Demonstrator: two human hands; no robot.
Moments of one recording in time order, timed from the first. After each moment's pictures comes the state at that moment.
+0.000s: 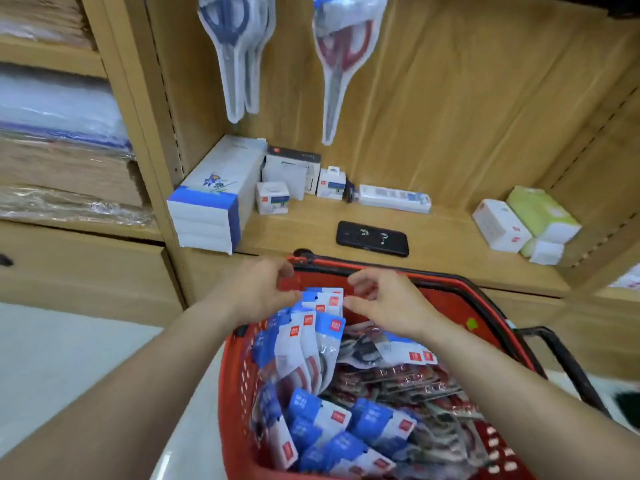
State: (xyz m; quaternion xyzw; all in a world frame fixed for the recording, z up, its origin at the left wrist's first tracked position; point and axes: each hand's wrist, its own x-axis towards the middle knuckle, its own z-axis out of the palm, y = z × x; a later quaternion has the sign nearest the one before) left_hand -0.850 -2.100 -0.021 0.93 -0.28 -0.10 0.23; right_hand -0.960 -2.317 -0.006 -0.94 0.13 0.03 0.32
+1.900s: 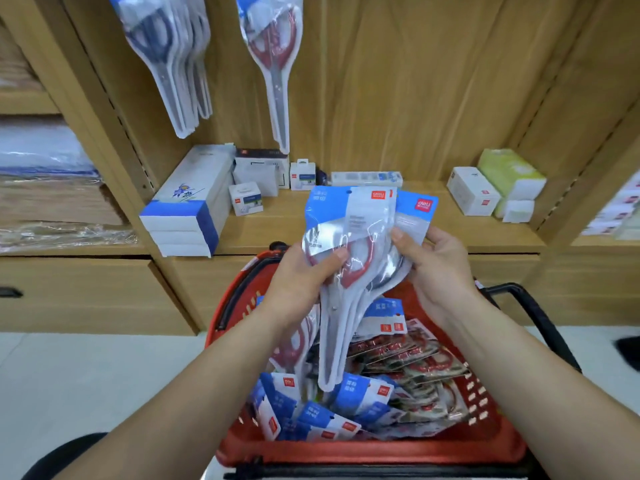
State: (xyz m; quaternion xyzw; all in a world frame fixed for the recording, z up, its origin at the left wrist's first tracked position) left_hand -0.948 -2.191 0.002 0.66 -0.21 -0.21 0.69; right_hand -1.029 -2.368 0.014 -0.58 0.19 -0.24 0.76
